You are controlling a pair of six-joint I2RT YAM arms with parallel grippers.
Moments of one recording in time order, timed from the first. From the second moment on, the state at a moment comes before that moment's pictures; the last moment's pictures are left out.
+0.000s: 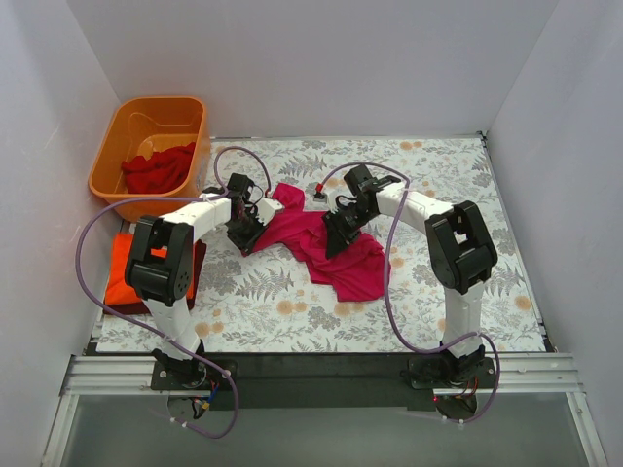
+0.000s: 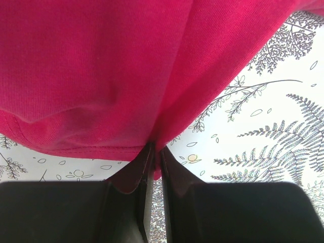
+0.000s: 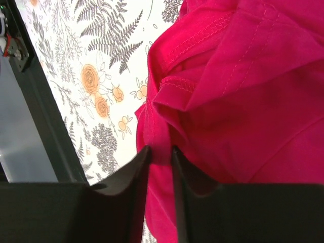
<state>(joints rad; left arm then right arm) -0.28 1.86 1.22 -0.70 0.20 0.52 0.53 2.00 1.45 -0.73 -0.81 -0.27</state>
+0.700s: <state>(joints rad) -0.09 1.85 1.68 -0.91 0.40 0.44 0.26 1.63 1.67 -0.87 -0.55 -0.53</state>
